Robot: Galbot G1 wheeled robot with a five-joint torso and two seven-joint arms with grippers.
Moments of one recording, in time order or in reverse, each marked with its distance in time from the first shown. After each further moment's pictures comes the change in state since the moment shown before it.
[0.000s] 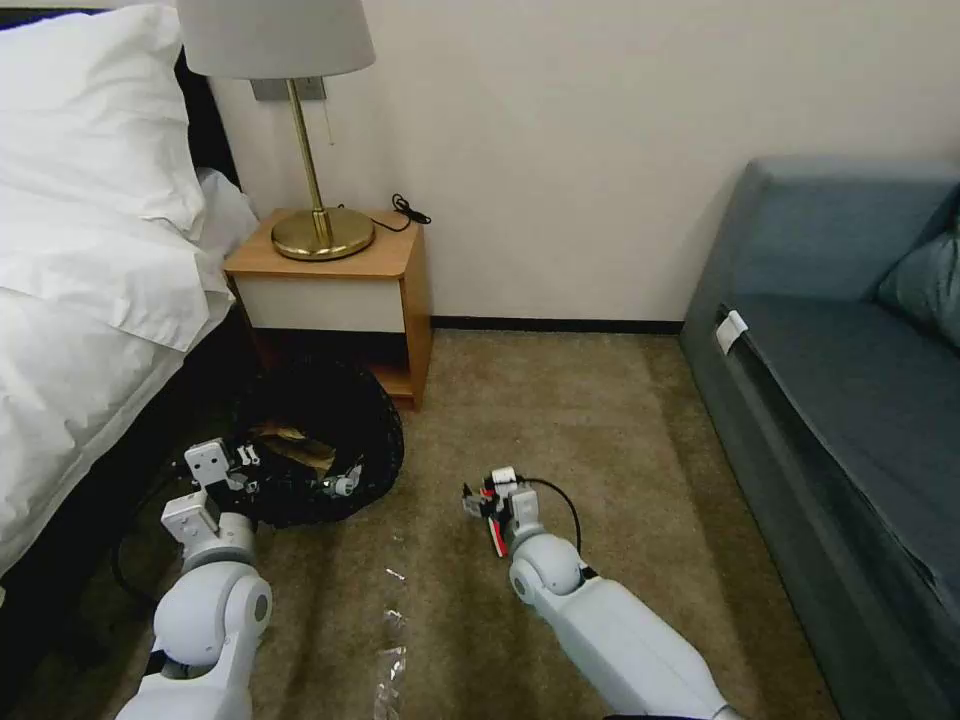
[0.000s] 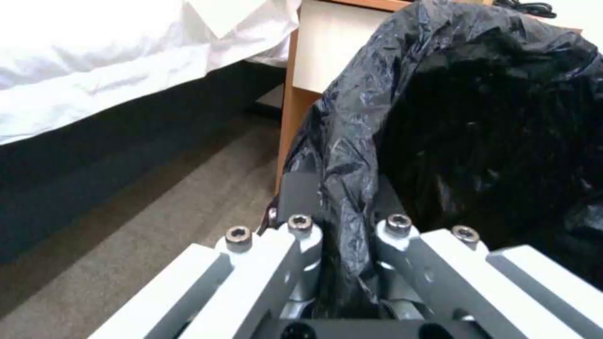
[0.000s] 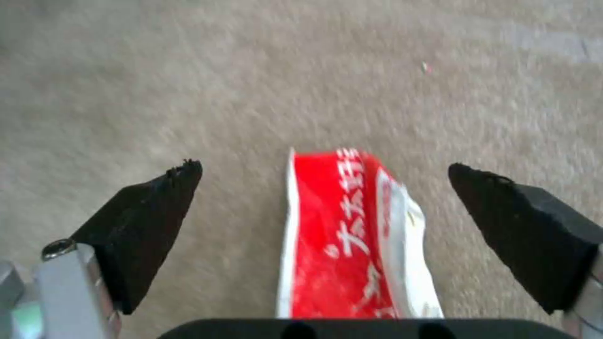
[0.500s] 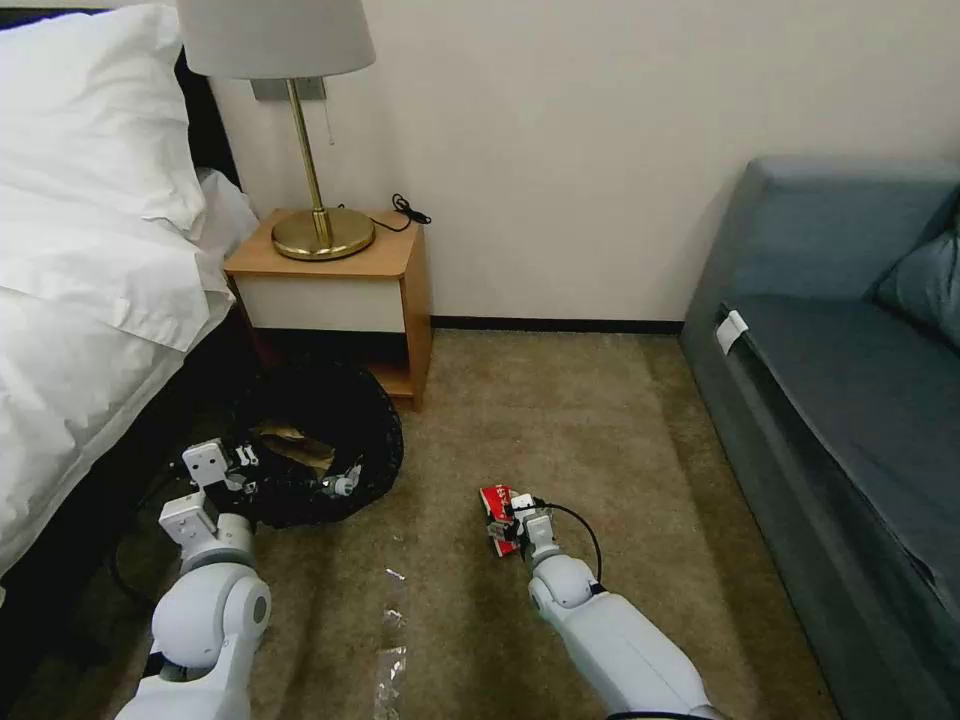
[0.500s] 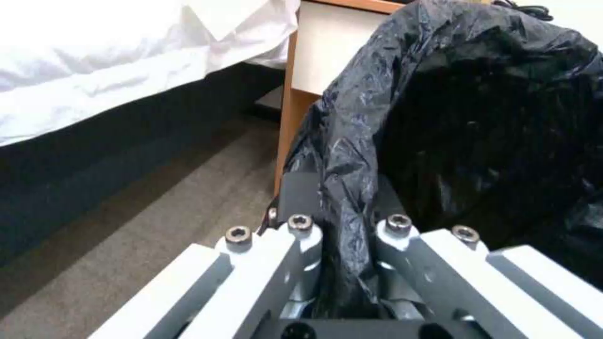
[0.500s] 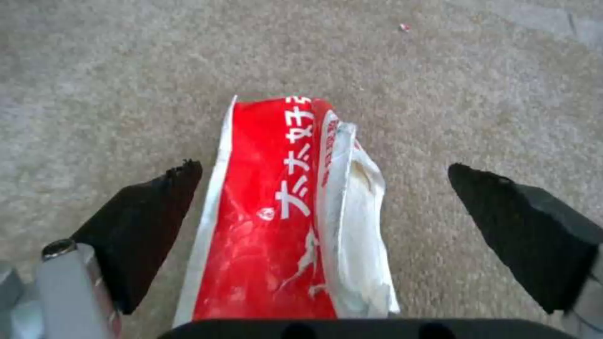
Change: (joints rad) left arm 0.005 -0.002 0.002 -0.007 0.001 -0.001 -0.001; right arm 0.030 0.041 0.077 -0.200 -0.144 0.089 -0.092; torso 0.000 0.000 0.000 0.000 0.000
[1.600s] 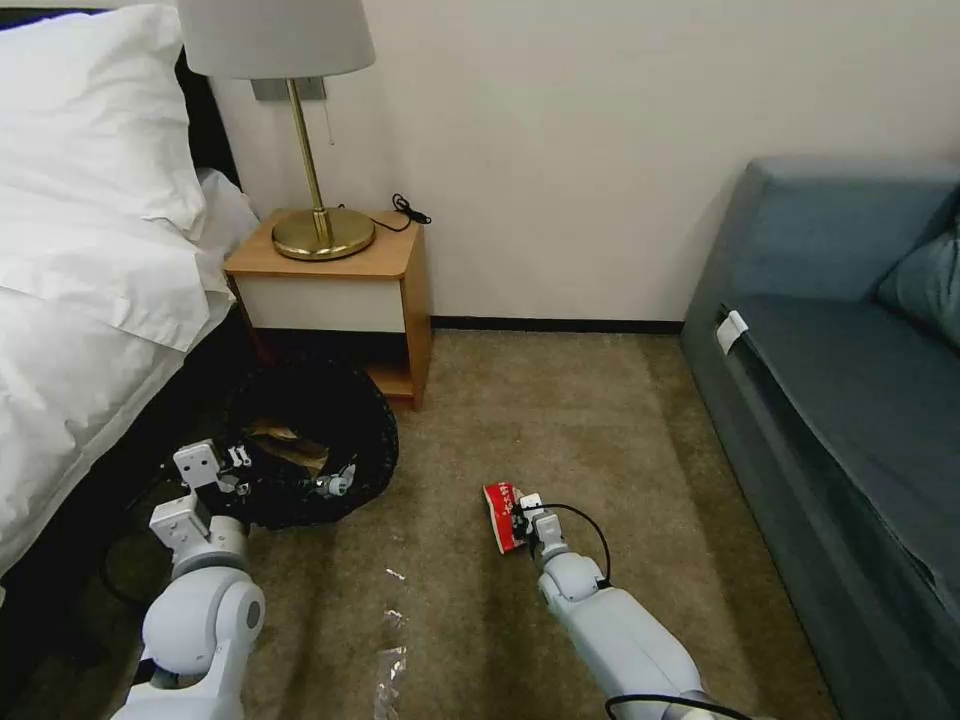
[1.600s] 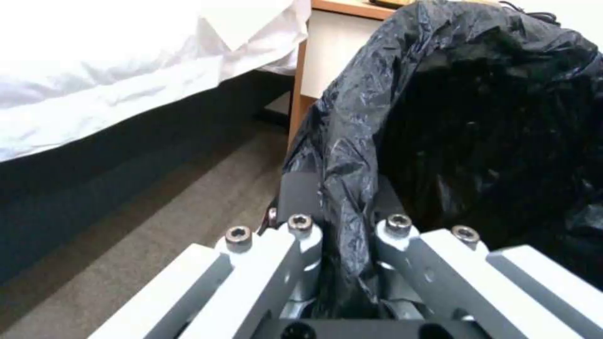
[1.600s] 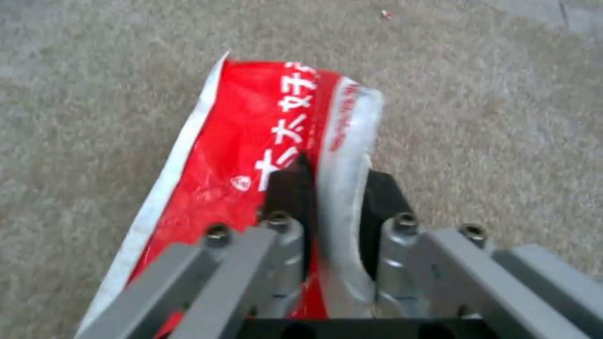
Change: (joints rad) left arm 0.017 0.004 -0.016 -0.023 -0.001 -0.001 -0.007; right arm 0.029 0.020 0.061 -0.097 -0.053 0.053 -0.047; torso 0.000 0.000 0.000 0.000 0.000
